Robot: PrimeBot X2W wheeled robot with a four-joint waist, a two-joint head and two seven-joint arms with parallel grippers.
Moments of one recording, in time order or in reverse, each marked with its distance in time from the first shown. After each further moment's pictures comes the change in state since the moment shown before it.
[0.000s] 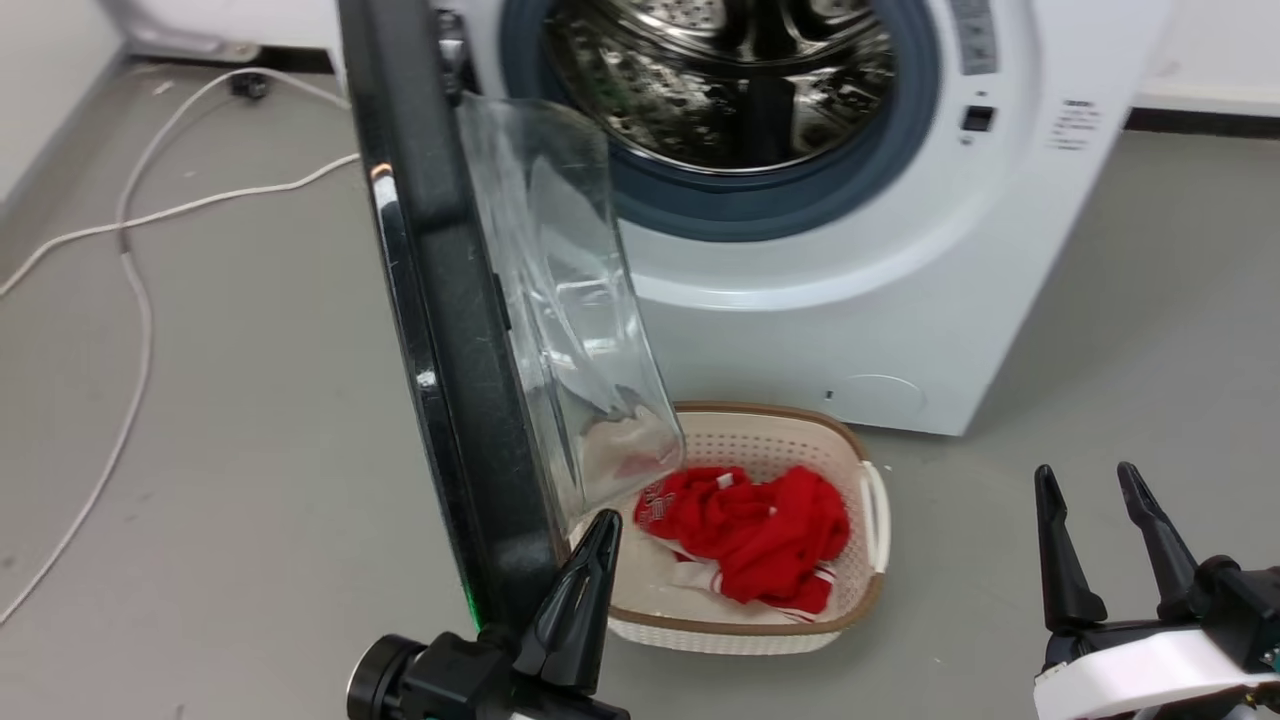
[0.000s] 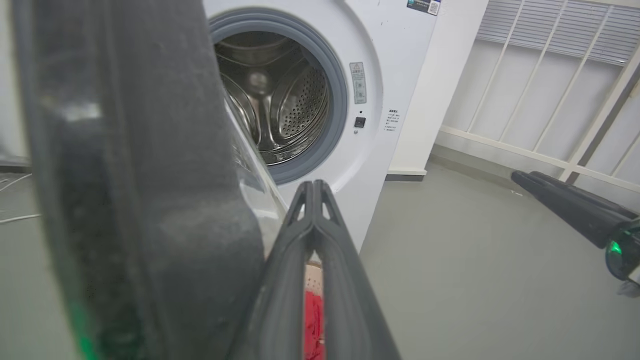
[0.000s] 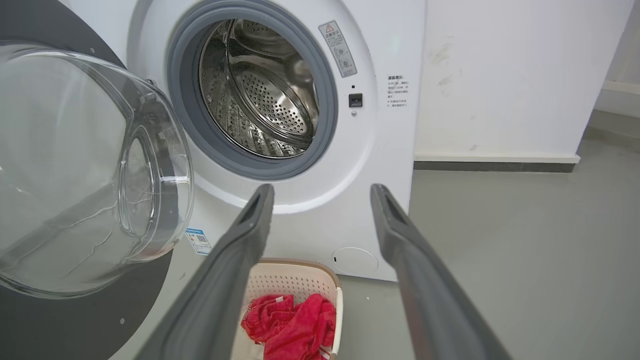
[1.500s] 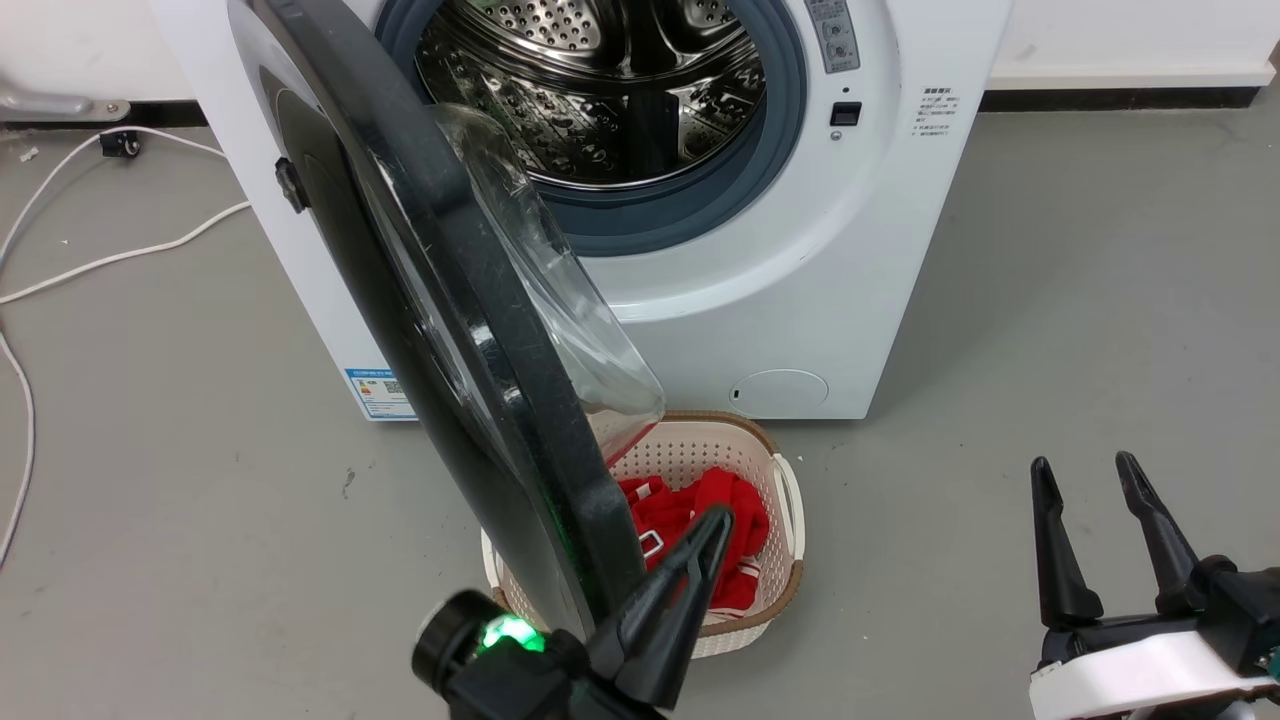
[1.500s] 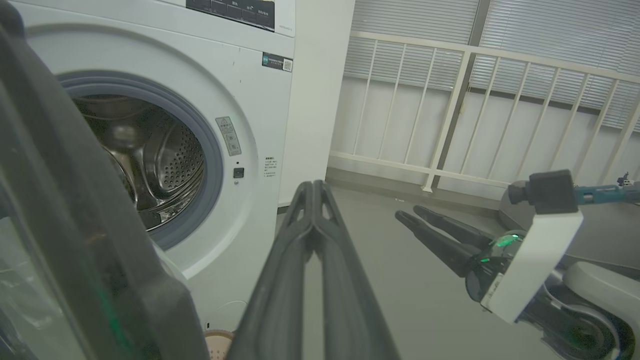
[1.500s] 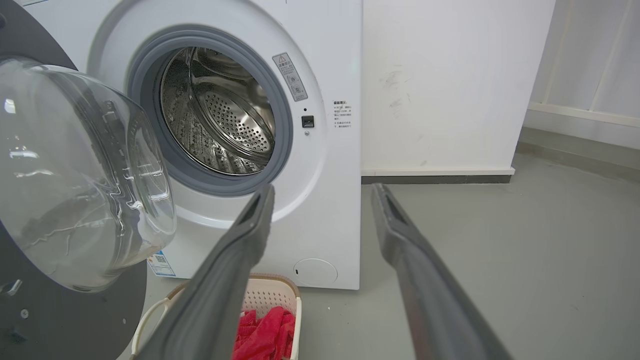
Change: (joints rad) left arm -0.035 -0.017 -0.073 -0.196 0.005 -0.182 0.048; right arm -0.005 0.000 0.004 -0.009 -0.032 0.000 -0.035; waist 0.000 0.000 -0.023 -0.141
